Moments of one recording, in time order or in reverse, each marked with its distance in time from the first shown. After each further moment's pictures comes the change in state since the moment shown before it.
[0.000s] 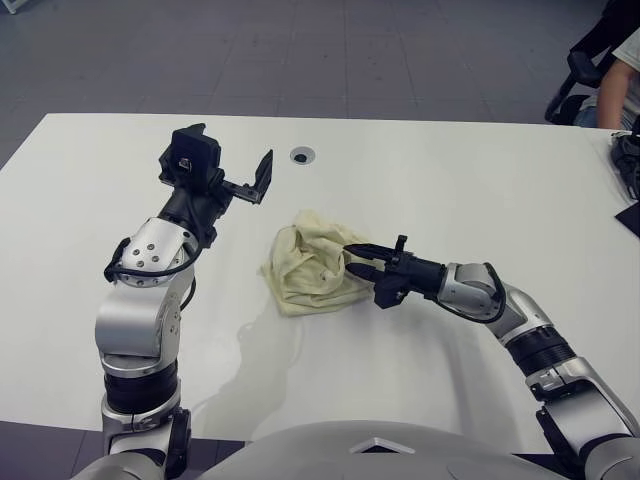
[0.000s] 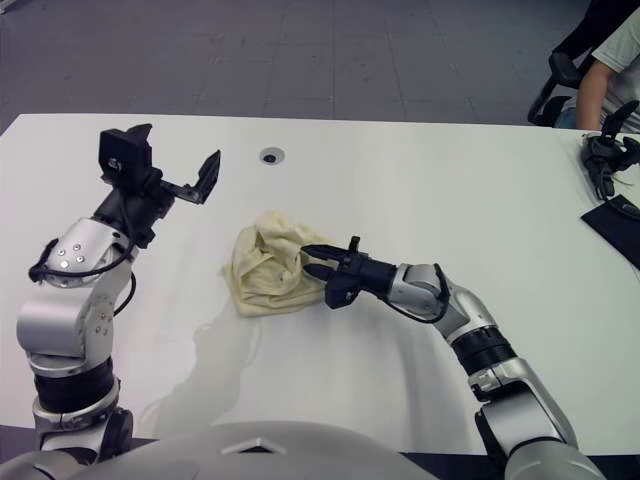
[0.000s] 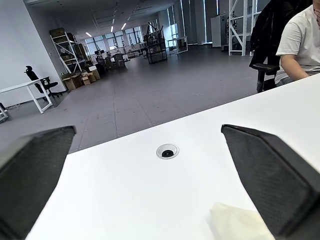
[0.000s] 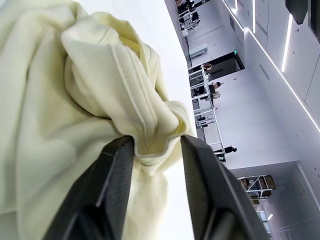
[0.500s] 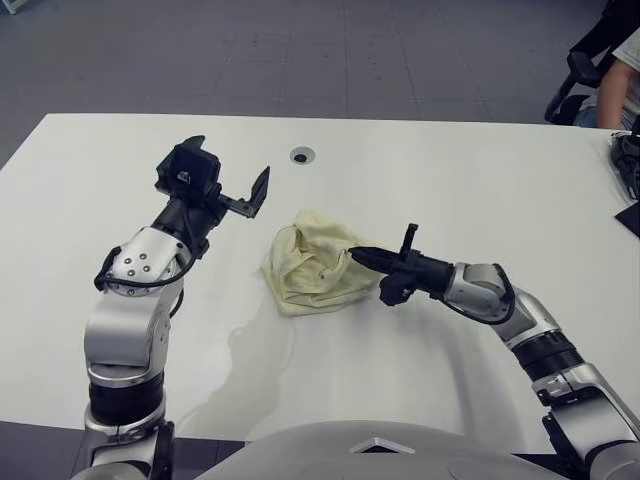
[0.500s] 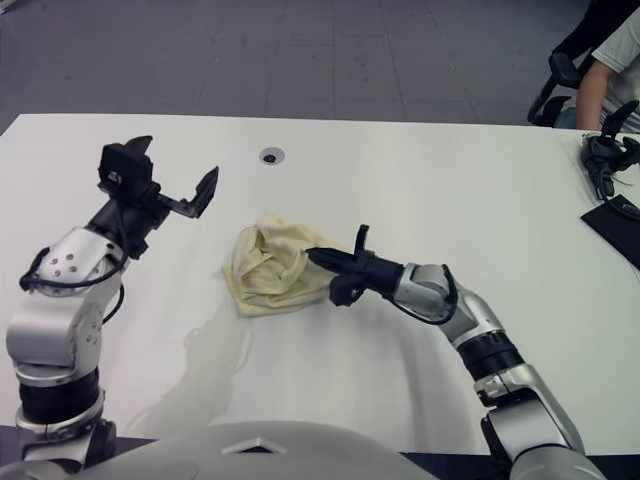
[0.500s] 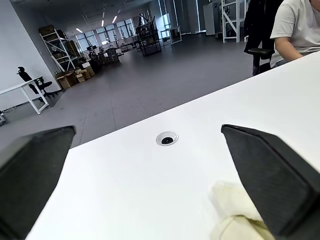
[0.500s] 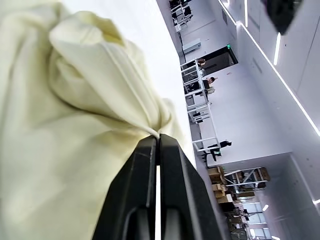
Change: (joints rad) left arm 0.134 0.151 0.001 -0.032 0.044 -0.134 -0.115; right arm 0.039 -0.043 -0.055 -0.151 0.134 0.077 0.056
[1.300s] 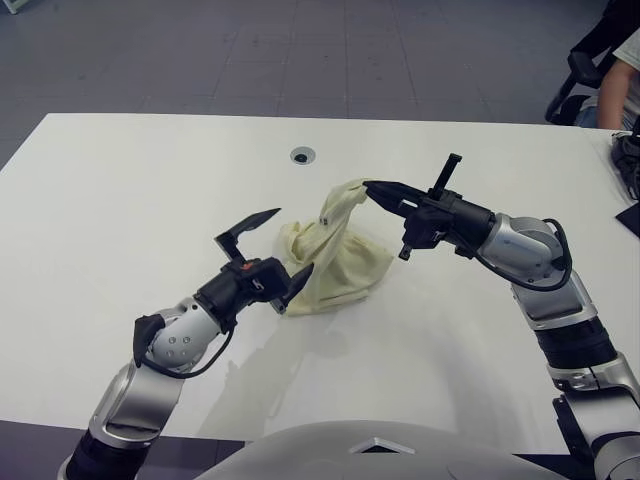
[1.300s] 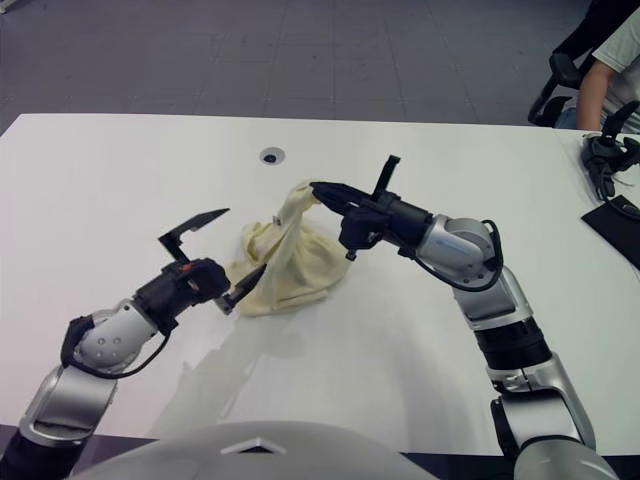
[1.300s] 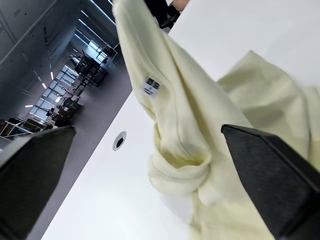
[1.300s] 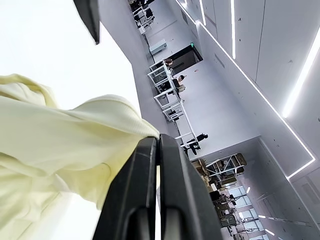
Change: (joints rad) left arm 0.289 0.129 -0.291 0.037 0.413 -0.510 -0.108; right arm -0.064 -0.023 -0.126 -0.288 0.252 0.318 0.193
